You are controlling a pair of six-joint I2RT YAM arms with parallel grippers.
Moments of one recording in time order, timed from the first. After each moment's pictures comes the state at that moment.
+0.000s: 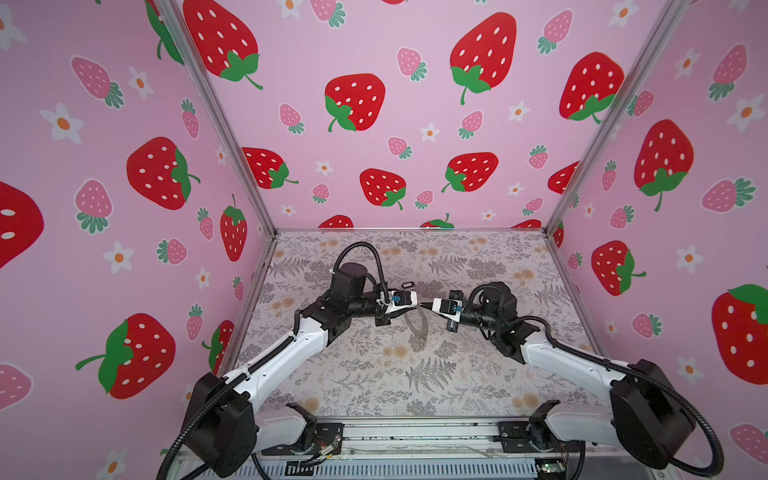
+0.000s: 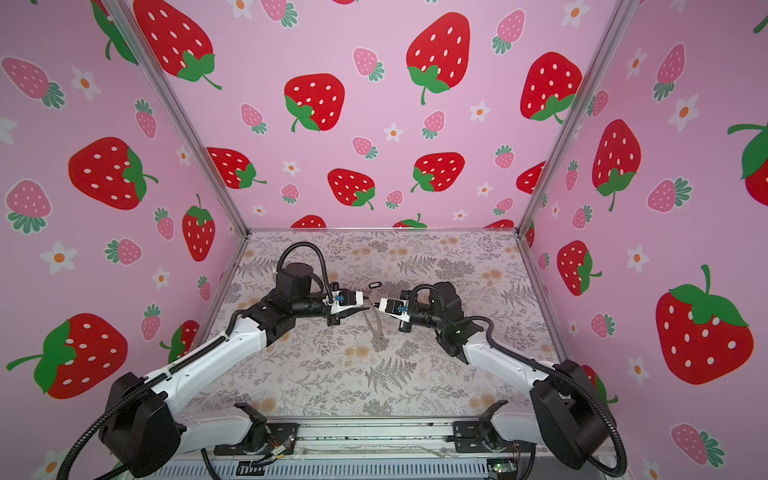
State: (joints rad) left arm -0.52 1.27 0.91 -0.12 0.69 0.84; right arm 0.70 1.28 0.65 0.46 -0.65 -0.62
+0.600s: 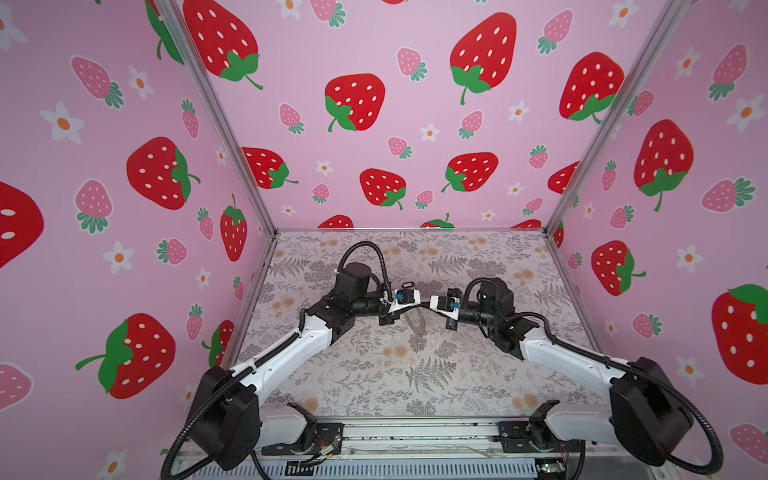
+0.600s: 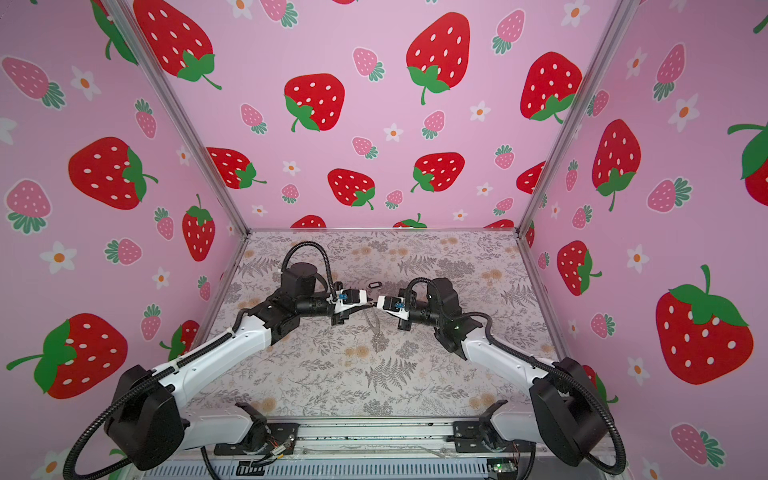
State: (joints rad) left arm -0.54 1.30 0.91 -0.07 0.71 0.79; right arm 0.70 1.29 0.69 0.37 -0.66 -0.63
